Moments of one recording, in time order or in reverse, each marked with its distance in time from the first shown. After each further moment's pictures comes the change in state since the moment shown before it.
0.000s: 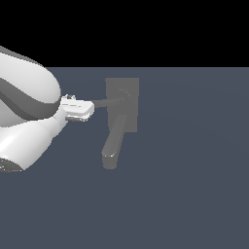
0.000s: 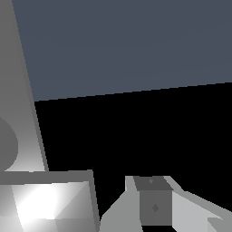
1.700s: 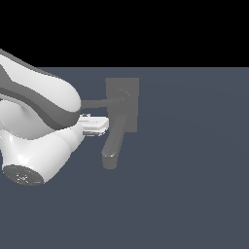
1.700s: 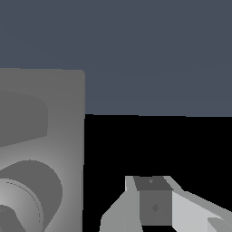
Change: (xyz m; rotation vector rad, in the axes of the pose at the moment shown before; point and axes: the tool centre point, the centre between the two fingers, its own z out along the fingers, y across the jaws) arm 0.065 -0.055 -0.011 0.036 0.175 -0.119
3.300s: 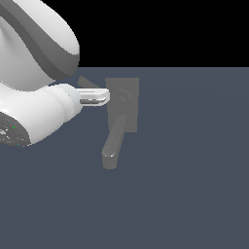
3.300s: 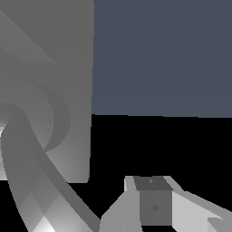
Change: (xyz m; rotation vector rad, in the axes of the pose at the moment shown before) arm -0.093 -0.010 0.001 0.006 0.011 -0.007
